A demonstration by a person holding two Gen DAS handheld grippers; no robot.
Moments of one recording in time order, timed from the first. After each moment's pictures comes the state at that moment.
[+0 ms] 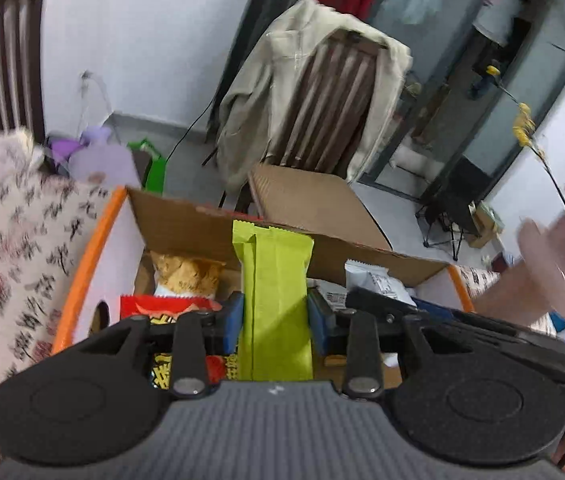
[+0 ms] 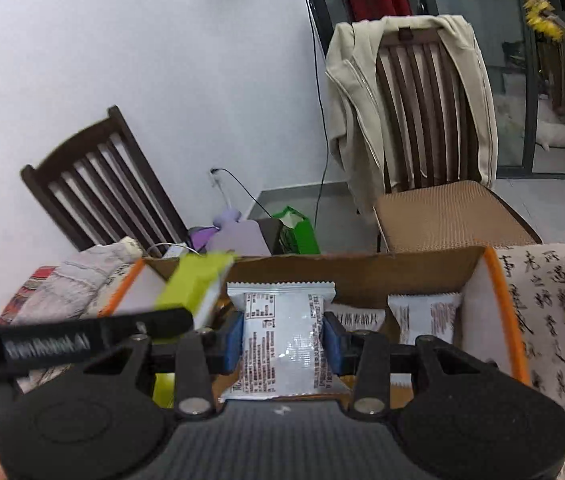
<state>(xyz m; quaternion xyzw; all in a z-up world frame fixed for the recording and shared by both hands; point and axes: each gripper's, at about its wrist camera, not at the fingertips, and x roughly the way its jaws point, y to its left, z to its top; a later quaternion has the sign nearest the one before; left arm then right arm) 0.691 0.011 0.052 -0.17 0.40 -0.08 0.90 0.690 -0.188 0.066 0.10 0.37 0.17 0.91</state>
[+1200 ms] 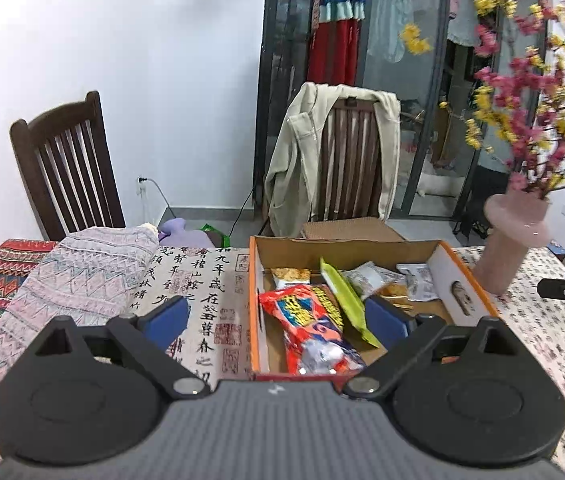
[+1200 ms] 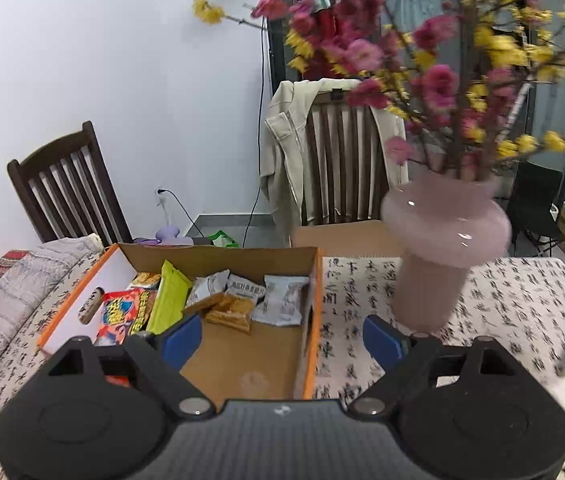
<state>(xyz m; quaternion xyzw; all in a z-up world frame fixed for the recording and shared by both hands) 0.481 0.057 0.166 -0.02 0.28 -0.04 0.96 0.515 -0.289 0.143 0.03 0.31 0.09 0.95</state>
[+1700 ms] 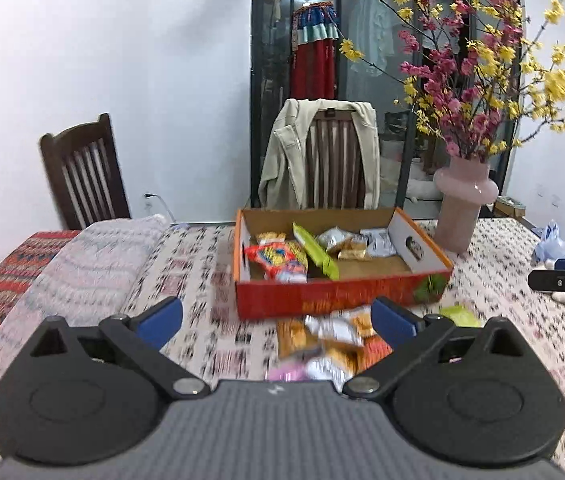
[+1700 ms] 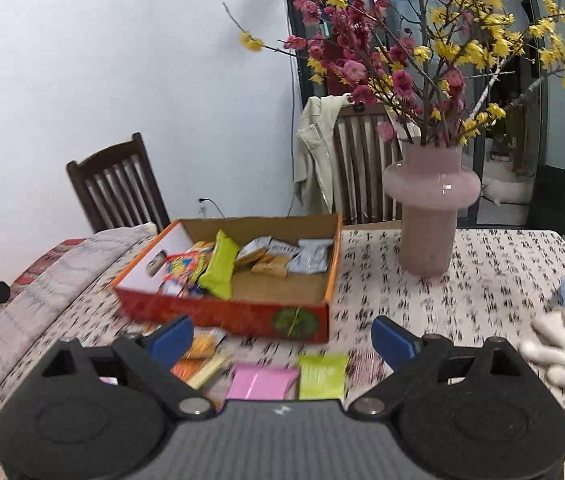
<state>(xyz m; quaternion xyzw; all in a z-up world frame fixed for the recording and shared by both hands) 0.317 0.028 0.150 0.01 0.25 -0.03 0.97 0.371 -0.318 0.131 0.04 0.28 0.14 0.95</state>
